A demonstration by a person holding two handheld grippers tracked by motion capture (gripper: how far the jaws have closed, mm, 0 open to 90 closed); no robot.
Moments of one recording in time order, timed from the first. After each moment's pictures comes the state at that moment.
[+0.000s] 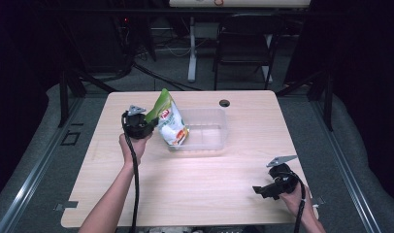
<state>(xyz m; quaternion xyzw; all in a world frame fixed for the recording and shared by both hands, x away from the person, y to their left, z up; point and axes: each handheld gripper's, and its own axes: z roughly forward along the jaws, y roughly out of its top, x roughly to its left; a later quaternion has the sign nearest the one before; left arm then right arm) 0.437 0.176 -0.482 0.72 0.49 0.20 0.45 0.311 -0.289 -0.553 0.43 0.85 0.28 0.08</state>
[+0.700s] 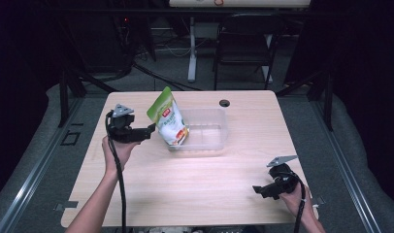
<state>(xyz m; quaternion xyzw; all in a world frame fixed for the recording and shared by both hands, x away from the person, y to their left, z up) 0.383 0.201 -0.433 0.75 0.46 0.22 0.42 0.311 -0.289 -0.553 0.44 0.85 0.28 0.08</state>
